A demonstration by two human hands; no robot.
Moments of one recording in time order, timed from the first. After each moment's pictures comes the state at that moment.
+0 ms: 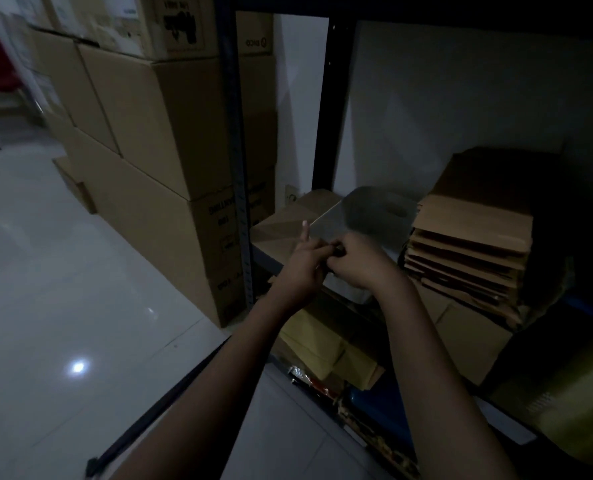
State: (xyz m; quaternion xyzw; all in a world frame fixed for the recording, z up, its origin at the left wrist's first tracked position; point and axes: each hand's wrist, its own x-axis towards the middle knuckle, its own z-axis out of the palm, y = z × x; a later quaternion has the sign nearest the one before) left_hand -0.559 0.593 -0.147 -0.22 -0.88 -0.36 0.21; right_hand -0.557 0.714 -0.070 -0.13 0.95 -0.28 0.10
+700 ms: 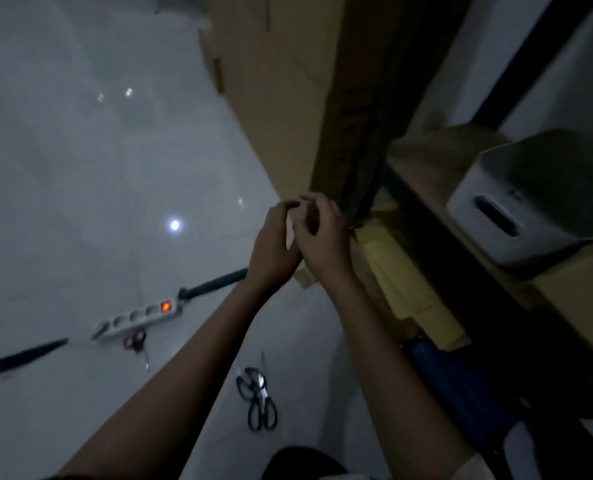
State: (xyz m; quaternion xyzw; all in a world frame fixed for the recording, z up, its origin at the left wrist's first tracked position) left_hand -0.414 0.478 -0.241 0.17 -0.82 -0.47 0.27; right_hand -0.467 0.557 -0.198 -0.28 0.83 -0.48 0.04
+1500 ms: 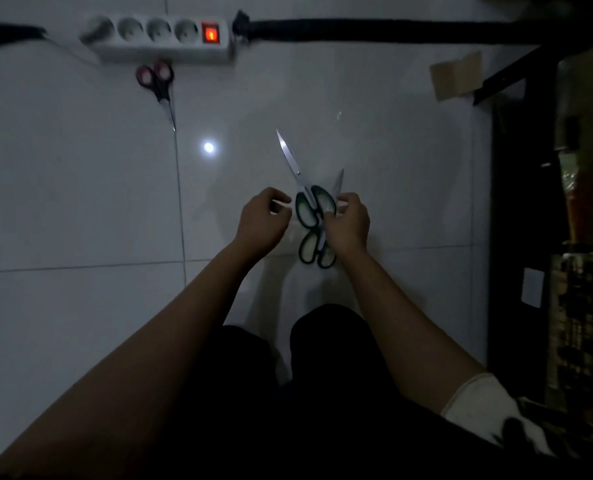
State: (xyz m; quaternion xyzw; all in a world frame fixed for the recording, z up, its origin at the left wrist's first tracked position) left_hand -0.198 0.487 -0.609 0.55 -0.60 -0.58 -0.01; right_hand -0.318 0.570 -0.632 -0.13 0.90 -0.23 0.34
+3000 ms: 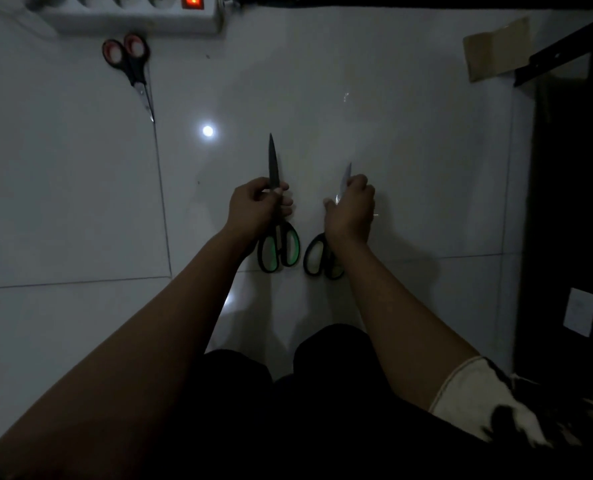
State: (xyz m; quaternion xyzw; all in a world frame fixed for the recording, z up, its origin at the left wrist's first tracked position) left_hand -0.217 0.464 -0.676 0.58 -0.40 -0.70 0.08; right_hand -0.332 0.540 -0.703 -0.18 0.94 -0.11 0.27
